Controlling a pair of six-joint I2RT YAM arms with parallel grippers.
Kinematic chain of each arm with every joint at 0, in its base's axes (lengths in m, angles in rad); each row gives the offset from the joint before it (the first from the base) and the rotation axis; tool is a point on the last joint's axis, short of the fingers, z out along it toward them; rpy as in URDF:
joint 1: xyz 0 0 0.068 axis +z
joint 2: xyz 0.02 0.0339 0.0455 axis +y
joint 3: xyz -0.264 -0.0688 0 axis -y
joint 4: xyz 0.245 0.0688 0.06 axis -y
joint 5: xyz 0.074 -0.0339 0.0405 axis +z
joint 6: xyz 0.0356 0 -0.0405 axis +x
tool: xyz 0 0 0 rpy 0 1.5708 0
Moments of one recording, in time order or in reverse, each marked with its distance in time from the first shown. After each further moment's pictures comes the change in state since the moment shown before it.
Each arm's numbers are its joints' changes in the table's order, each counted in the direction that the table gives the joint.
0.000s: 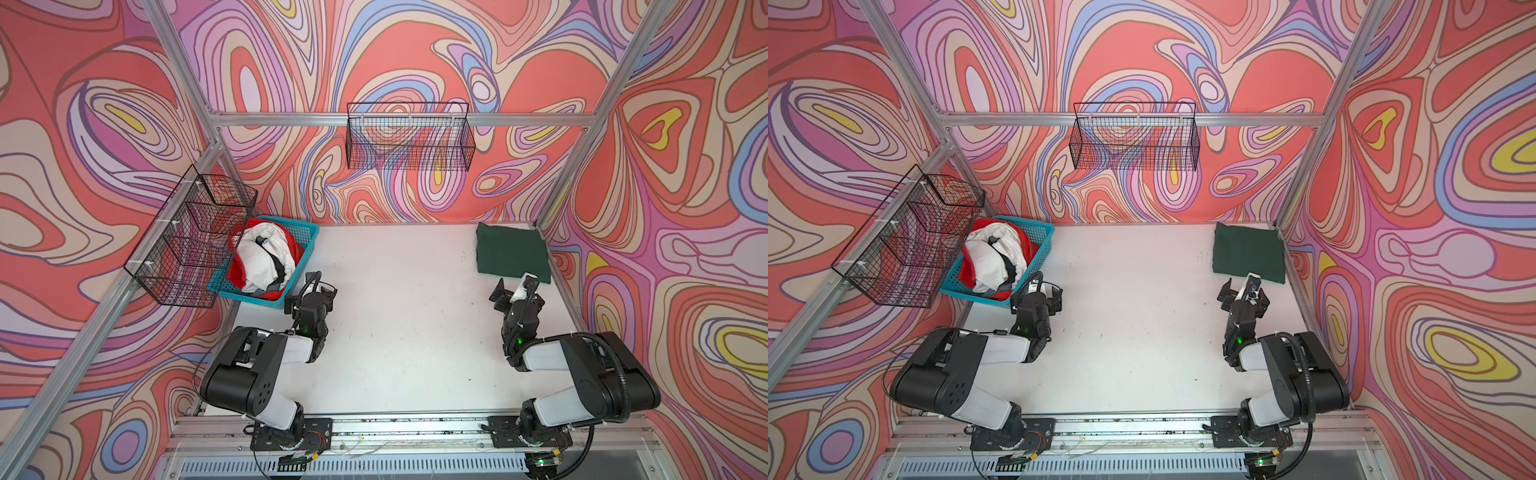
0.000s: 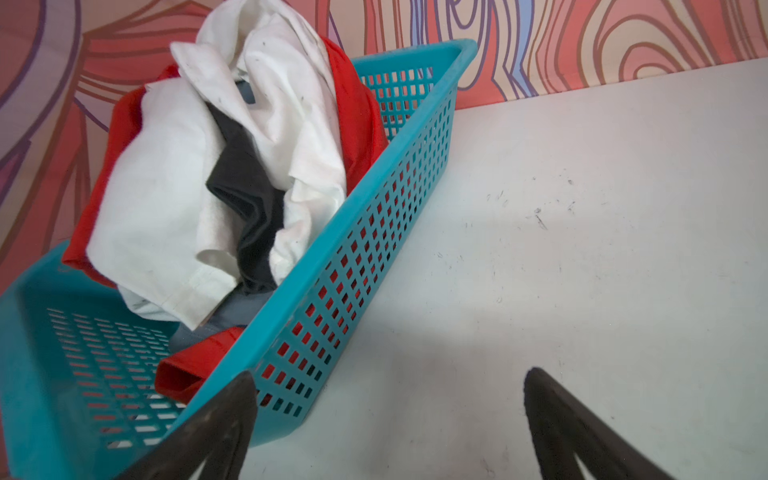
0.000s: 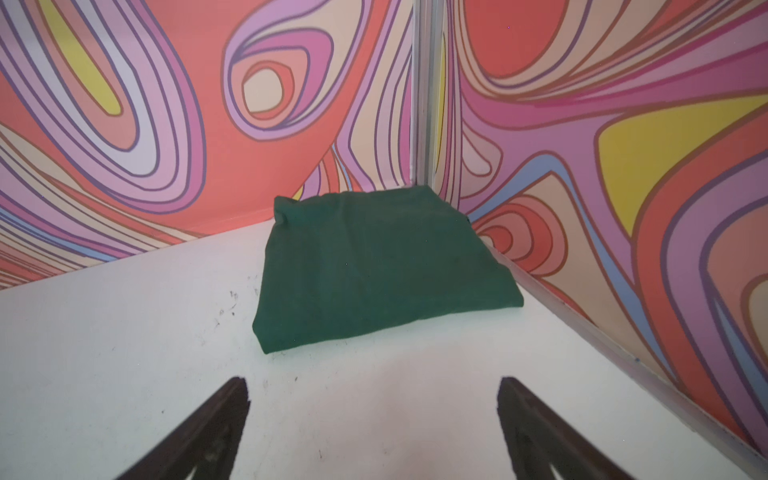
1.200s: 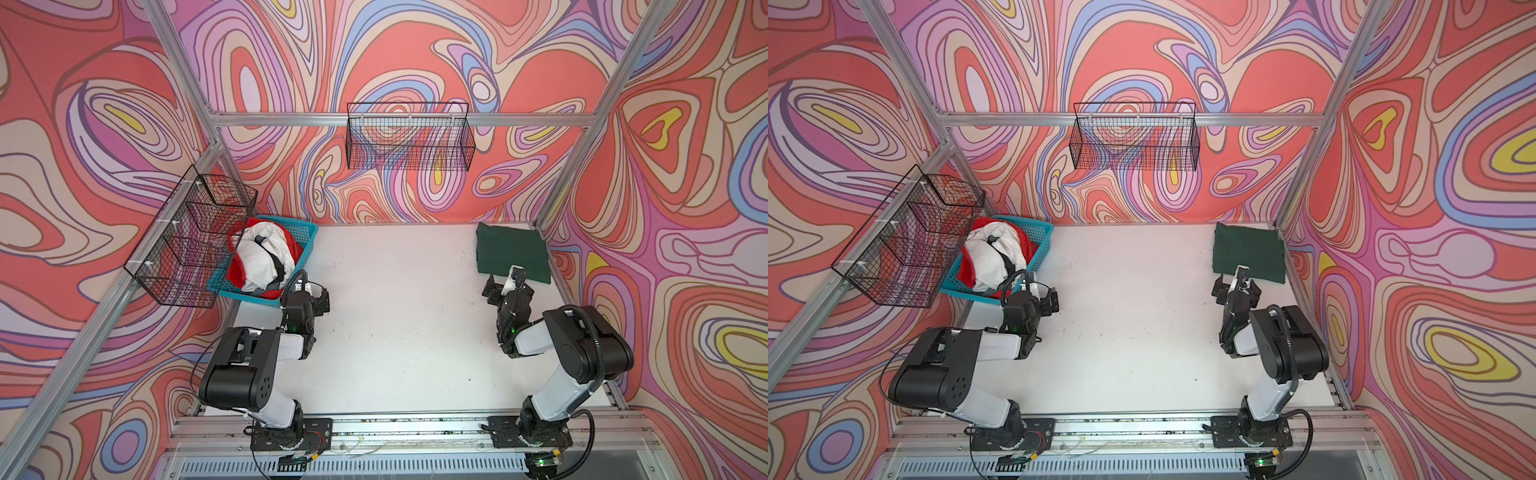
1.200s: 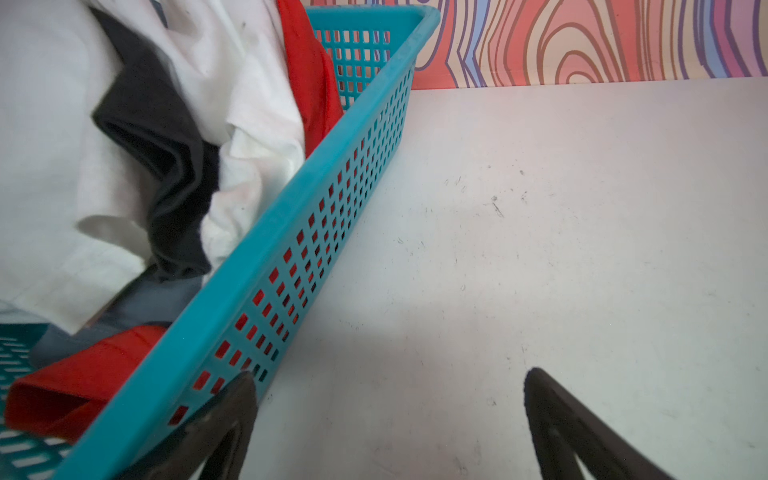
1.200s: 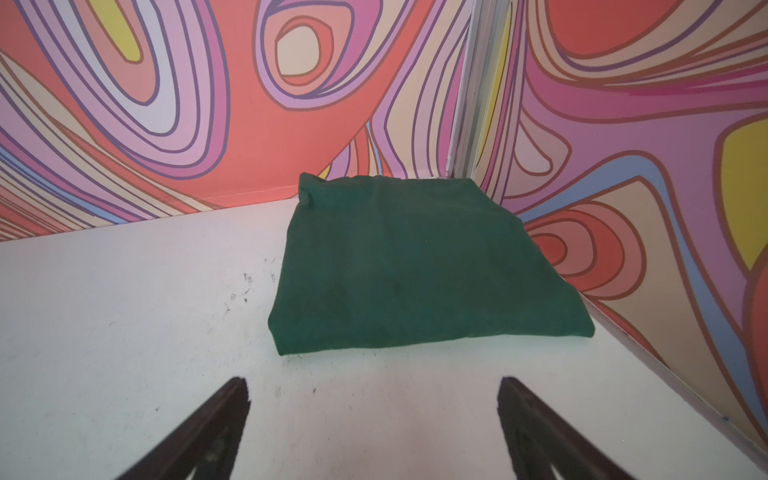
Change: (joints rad) left arm 0.139 0.008 -0.035 0.013 -0.323 -0.084; right arm -0.027 0.192 0.149 -0.009 0.111 -0.054
